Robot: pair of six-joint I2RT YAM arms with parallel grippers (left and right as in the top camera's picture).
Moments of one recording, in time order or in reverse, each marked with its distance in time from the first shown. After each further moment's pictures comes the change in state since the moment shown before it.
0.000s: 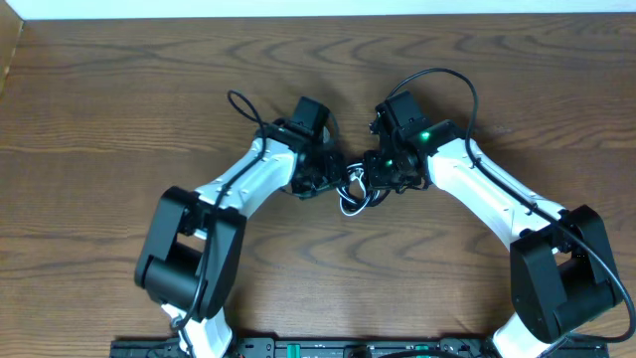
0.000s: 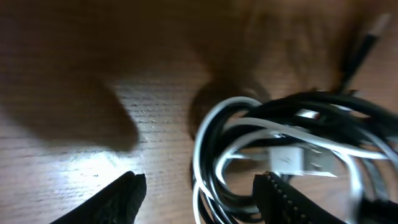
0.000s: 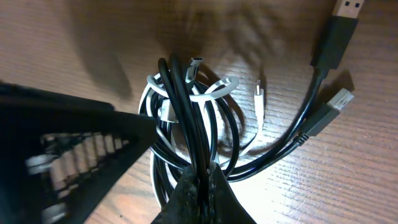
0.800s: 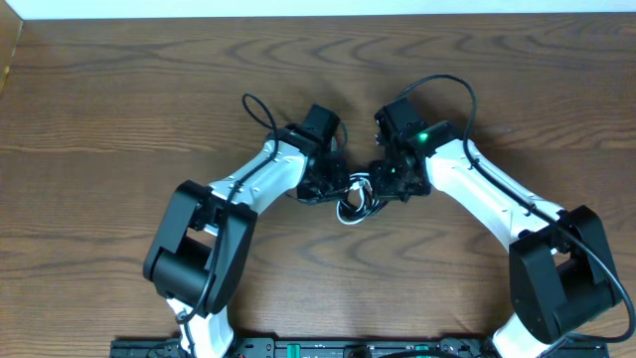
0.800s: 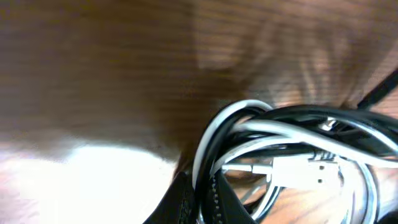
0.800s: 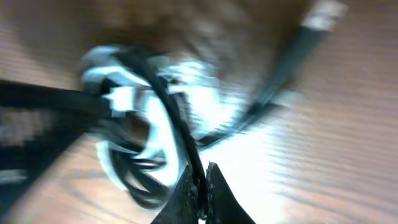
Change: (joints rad) left arm -0.022 0.018 0.000 -0.028 0.003 0.009; right arm 0.009 0.000 0.000 -0.138 0.112 0.008
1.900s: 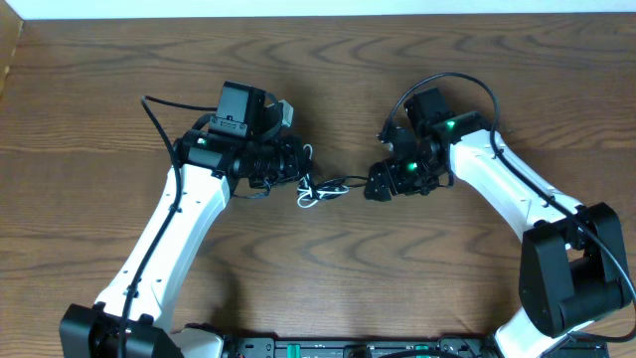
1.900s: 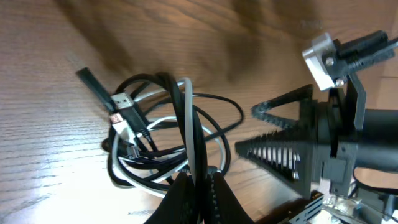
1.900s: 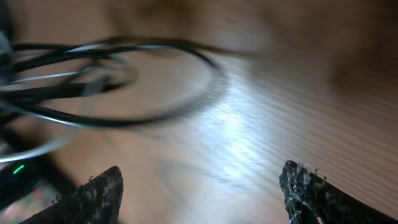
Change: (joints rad) left arm 0.197 -0.449 0.000 -0.179 0.135 0.170; right arm -0.127 0.000 0.000 -0.013 -0.371 -0.385
